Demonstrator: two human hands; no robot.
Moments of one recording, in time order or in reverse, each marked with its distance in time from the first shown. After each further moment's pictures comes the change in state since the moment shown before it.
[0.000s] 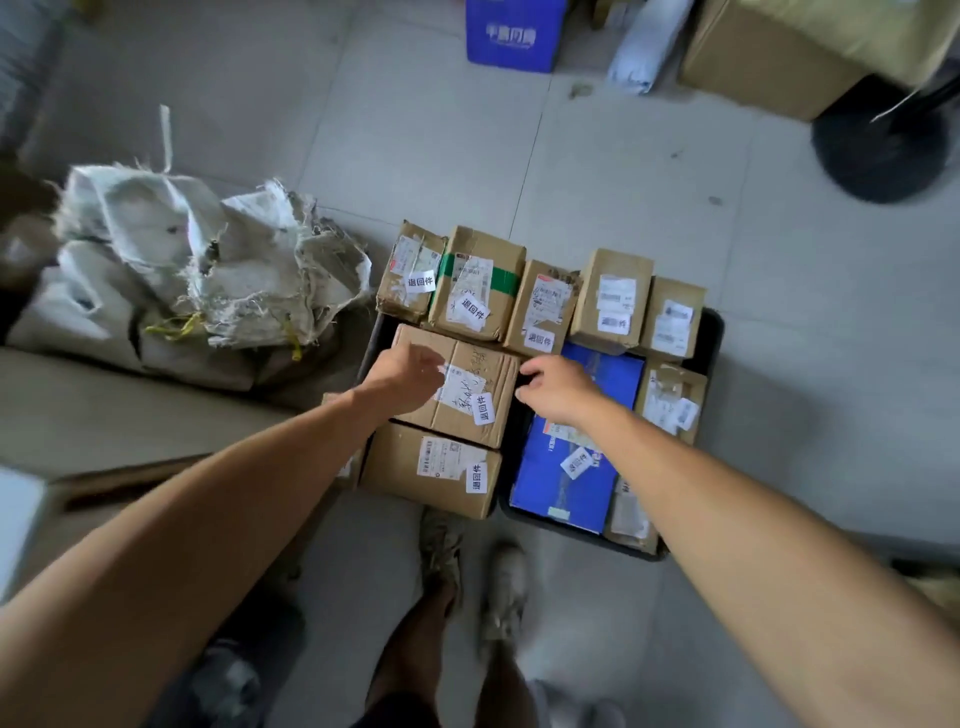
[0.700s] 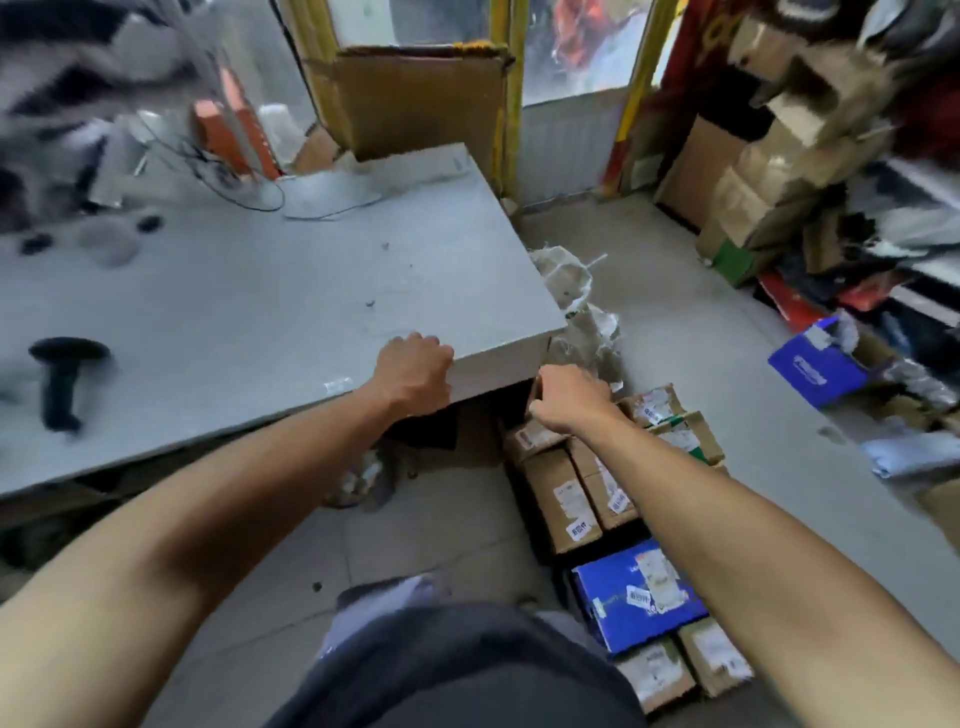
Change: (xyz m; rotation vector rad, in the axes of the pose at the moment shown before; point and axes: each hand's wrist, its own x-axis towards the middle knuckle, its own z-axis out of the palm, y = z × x) left_hand -0.548 -0.115 -0.041 0.234 0.639 -0.409; right_hand -0.394 -0.190 0.113 -1.055 0.034 -0.864
